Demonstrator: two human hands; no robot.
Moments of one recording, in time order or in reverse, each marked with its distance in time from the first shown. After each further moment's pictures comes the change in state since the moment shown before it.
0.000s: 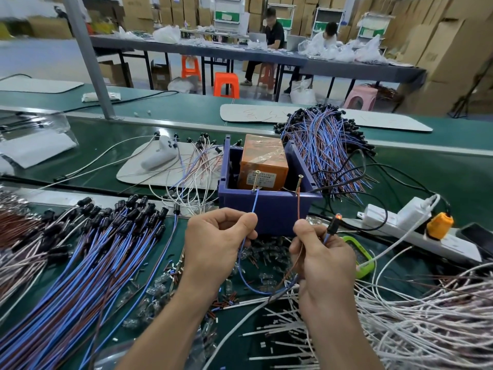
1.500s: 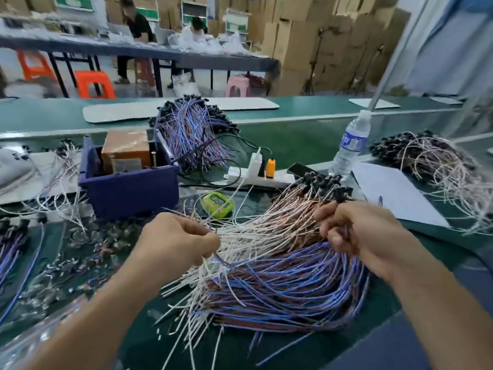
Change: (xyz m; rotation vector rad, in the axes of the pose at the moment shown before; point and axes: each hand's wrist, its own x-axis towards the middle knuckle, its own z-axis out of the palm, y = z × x) left_hand -0.101 0.072 0.056 0.527 -0.628 -0.153; right_hand -0.094 -0.172 -0.213 -0.490 0.176 0.148
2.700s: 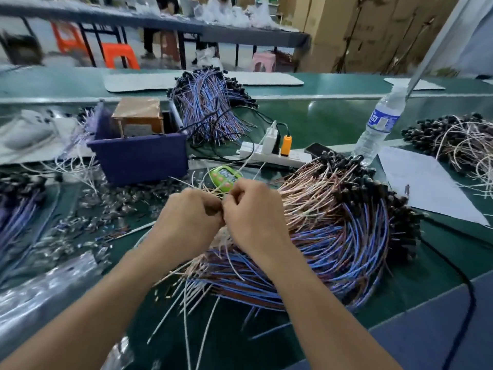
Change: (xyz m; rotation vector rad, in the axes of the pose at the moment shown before) left_hand 0.009 -0.008 0.039 0.330 0.131 0.223; right_hand 0.022 0.050 0.135 -0.690 0.064 -0.694
